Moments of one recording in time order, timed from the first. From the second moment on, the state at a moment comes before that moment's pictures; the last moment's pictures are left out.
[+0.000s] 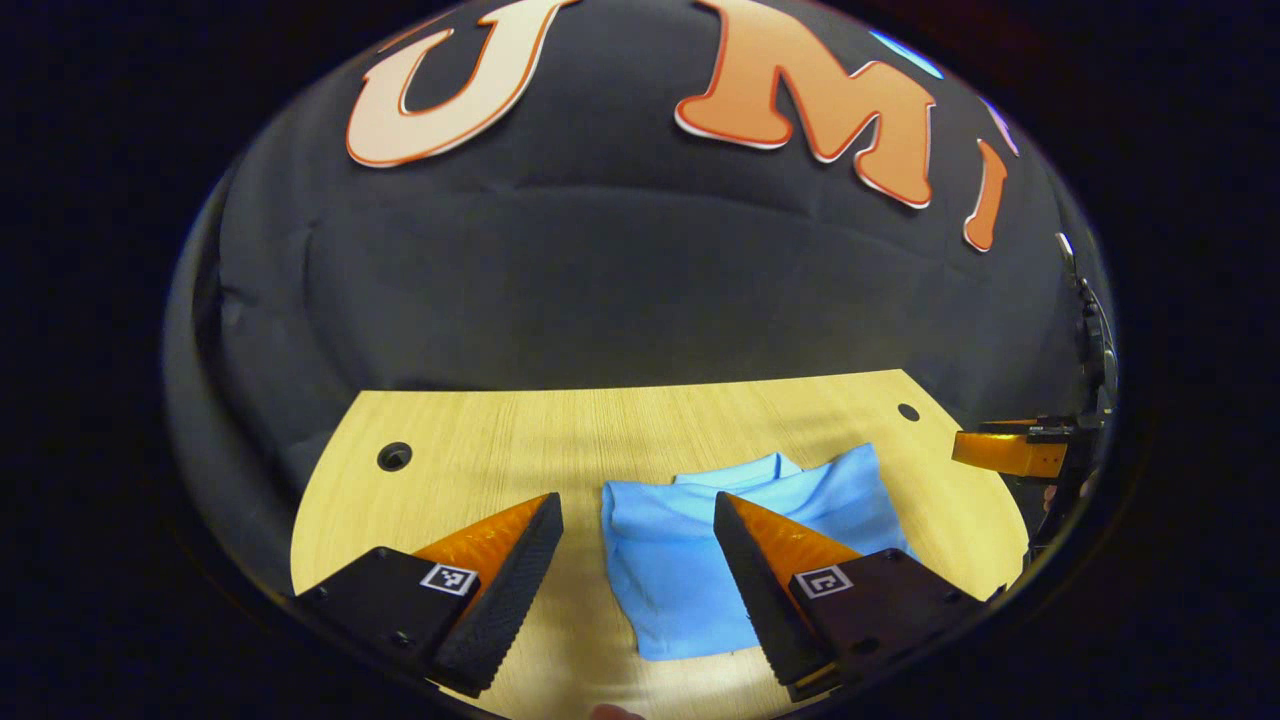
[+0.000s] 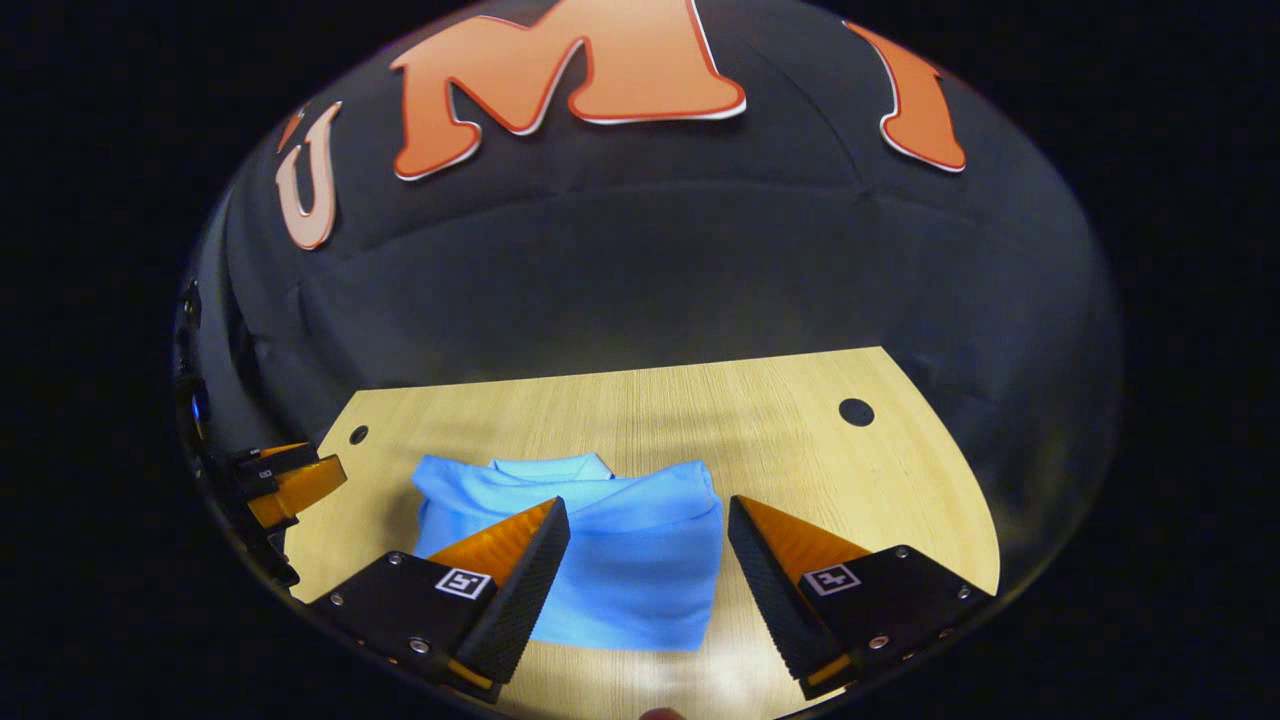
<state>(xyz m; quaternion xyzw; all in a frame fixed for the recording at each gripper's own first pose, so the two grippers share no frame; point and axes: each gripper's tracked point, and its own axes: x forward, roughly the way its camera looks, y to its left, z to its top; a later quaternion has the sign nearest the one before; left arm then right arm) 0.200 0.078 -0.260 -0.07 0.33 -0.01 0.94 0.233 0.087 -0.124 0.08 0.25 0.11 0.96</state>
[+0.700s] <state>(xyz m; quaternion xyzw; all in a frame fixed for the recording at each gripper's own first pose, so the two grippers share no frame) 0.053 0.013 -0.158 -0.01 0.21 0.00 0.98 0.062 0.056 -0.086 0.06 0.16 0.15 0.97</state>
